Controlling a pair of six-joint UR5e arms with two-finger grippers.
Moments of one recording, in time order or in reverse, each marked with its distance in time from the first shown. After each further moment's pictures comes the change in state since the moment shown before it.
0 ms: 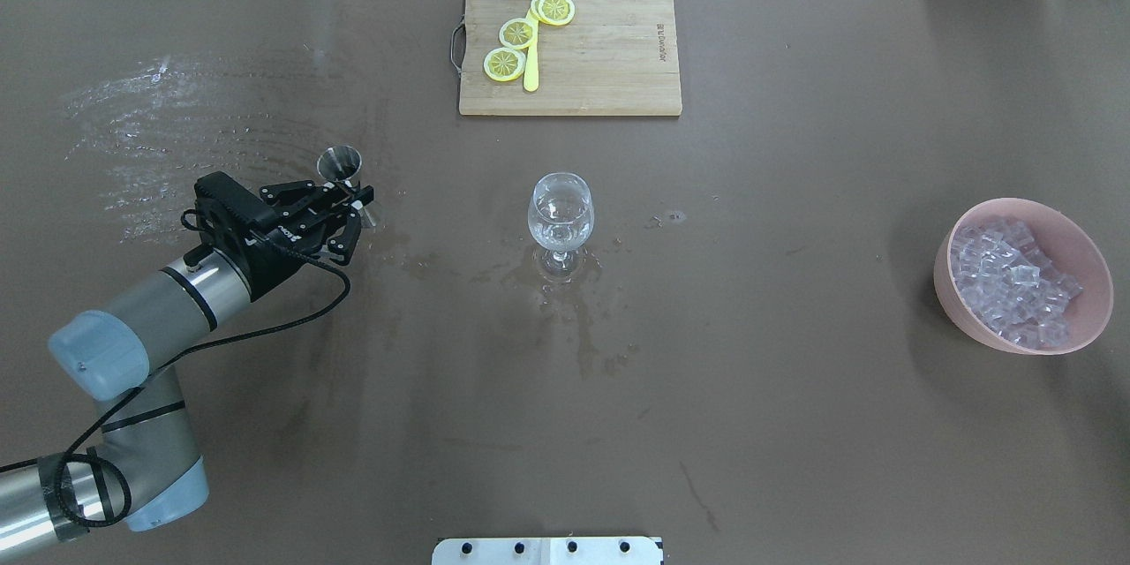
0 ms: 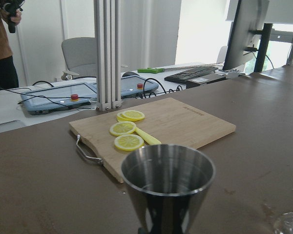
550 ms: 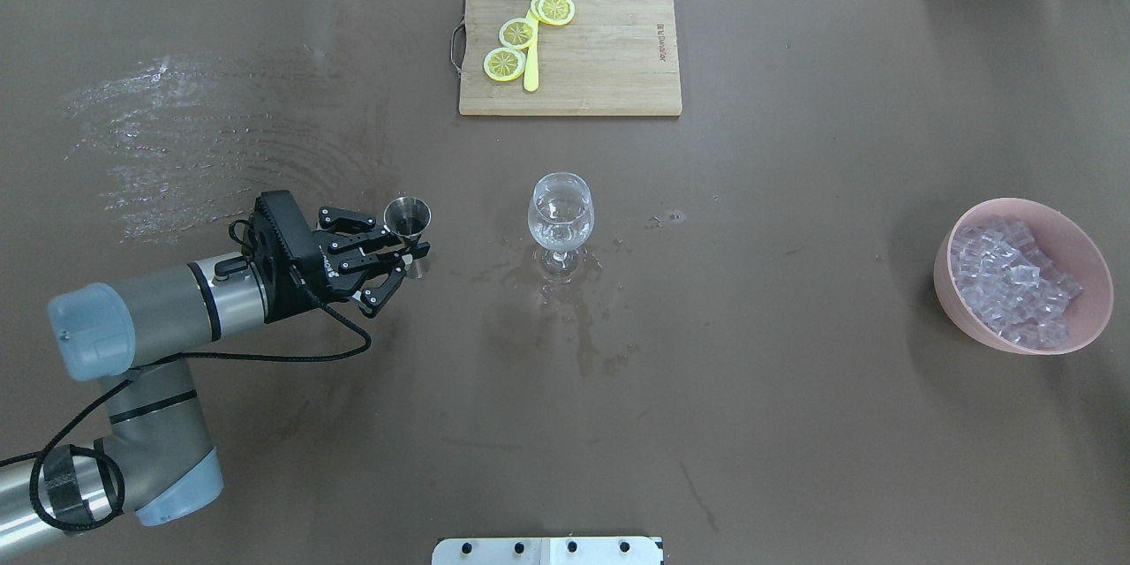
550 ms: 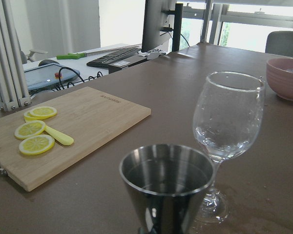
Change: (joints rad) left arm -0.028 -0.016 -0.057 0.085 -0.248 0.174; right arm 0.000 0.000 0.001 0.000 0.000 0.000
